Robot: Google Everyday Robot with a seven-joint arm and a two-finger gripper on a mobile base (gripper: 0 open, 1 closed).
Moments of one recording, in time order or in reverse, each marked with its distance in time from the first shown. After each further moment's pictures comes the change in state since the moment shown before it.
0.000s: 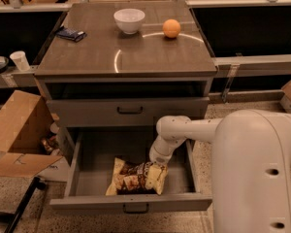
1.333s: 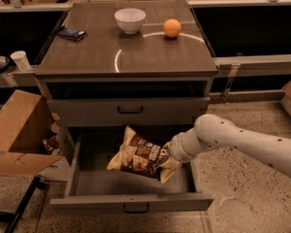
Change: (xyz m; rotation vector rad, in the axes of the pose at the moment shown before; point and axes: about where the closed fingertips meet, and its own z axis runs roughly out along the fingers) arm 0.007 0.029 -0.122 0.249 -0.289 -0.226
